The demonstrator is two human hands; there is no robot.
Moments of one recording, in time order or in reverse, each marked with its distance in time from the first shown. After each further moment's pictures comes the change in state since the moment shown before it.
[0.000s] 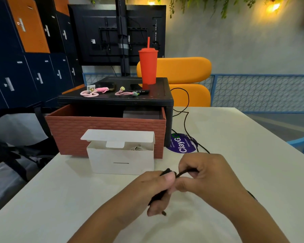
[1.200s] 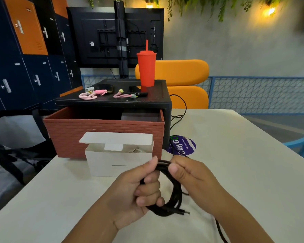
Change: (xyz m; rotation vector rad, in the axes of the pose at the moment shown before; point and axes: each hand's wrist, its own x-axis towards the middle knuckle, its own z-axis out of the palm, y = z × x) left_hand 0.001 0.006 -0.006 -0.613 0.159 -0.160; right_hand 0.006 0.019 0.025 0.368 -0.051 -0.050
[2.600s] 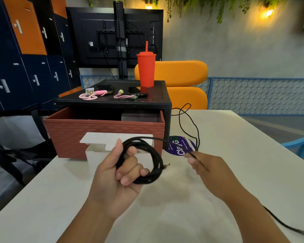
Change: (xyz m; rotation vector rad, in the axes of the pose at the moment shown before) left_hand 0.006 0.007 -0.026 -0.432 -0.216 0.352; right_hand 0.003 0.037 -0.034 -0.455 0.150 0.274
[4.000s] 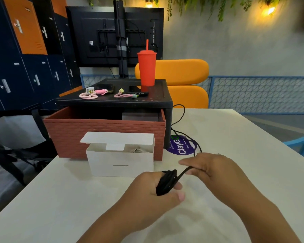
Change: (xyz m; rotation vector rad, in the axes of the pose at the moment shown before) left_hand -0.010 -0.032 0.022 1.464 0.186 -0.092; right_hand -0.010 -0.029 -0.017 -0.314 -0.022 -0.320
